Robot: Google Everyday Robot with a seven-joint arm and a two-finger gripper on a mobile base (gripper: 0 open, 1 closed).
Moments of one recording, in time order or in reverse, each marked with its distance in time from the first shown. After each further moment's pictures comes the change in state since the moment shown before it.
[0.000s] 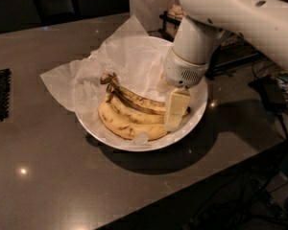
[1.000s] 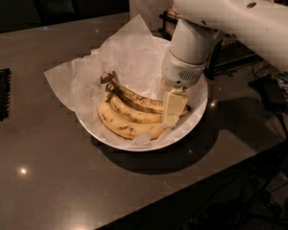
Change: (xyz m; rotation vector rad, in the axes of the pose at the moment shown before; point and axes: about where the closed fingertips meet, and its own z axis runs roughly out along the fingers) arm 0.002 -0.002 0.006 -0.016 0.025 0.012
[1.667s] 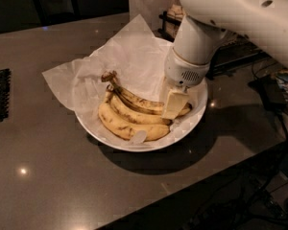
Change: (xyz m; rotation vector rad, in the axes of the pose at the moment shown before) arm -0.006 0.004 -0.013 0.074 -0.012 -0.002
